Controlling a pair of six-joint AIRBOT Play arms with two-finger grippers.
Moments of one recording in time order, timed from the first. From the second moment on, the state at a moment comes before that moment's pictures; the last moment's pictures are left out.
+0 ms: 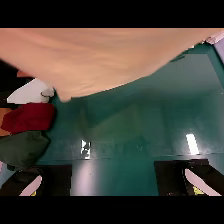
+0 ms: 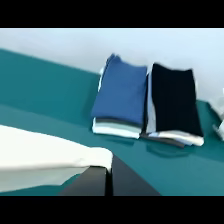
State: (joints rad) left arm -0.15 -0.79 1.94 1.36 -1.06 -1.43; right arm 0.05 -0.92 2.07 -1.51 1.40 1.47
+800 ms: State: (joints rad) left arm -0.15 -1.33 1.54 1.35 -1.10 -1.44; right arm -0.09 -1.37 1.84 -1.47 1.44 1.48
